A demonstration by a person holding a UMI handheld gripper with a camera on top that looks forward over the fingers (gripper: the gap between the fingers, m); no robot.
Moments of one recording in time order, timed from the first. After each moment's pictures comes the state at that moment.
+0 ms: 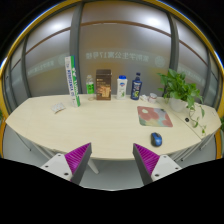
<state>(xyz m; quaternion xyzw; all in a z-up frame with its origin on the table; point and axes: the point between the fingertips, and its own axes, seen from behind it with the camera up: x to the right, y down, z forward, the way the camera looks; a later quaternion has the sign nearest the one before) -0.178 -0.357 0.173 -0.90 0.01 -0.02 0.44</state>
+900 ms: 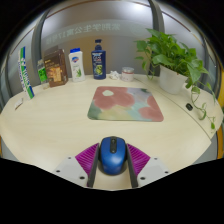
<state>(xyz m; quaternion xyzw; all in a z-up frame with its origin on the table) 0.076 -0.219 -0.013 -0.92 0.05 -0.03 0.39</state>
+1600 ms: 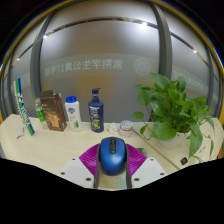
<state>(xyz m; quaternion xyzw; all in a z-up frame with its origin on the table) 0.117 -0.064 0.160 -0.86 0.02 -0.03 0.51</state>
